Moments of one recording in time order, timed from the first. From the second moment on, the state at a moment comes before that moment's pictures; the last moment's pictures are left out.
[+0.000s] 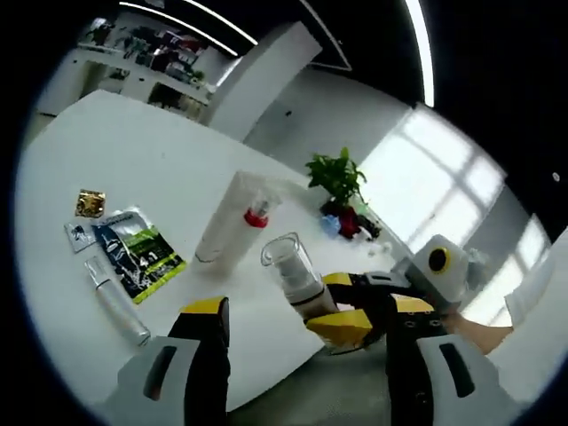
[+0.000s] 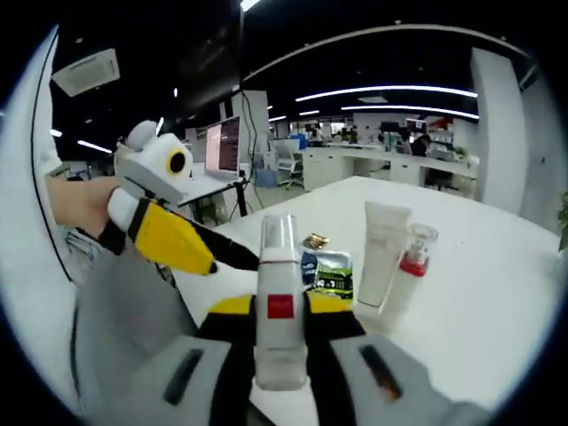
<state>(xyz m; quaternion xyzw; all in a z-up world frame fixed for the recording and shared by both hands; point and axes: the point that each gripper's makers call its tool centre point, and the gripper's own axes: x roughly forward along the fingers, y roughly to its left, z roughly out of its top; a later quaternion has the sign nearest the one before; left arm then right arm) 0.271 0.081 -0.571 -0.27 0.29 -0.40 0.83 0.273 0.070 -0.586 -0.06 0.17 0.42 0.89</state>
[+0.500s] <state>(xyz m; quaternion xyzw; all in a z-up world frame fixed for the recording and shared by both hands) 0.272 0.080 -0.570 -0.32 0.28 -0.37 0.83 0.263 0.086 -0.569 -0.06 0.15 0.42 0.89</state>
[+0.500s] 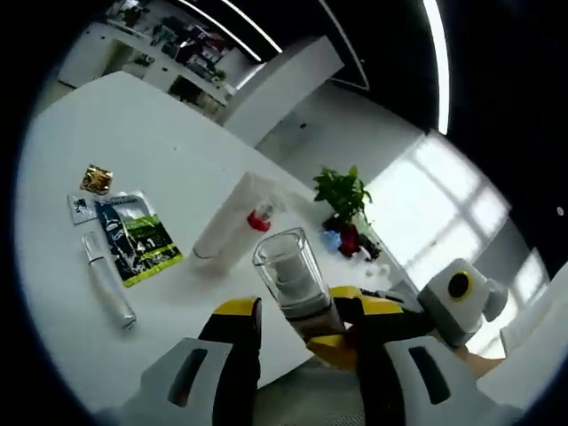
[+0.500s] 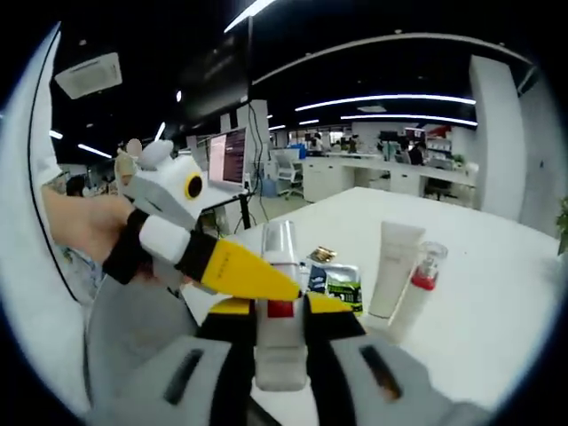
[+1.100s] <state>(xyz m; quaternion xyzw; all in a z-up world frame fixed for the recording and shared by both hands) 0.266 0.075 -0.569 -0.31 0.28 -0.37 0.83 0.252 0.085 -0.580 -0.08 0.17 0.43 0.88</state>
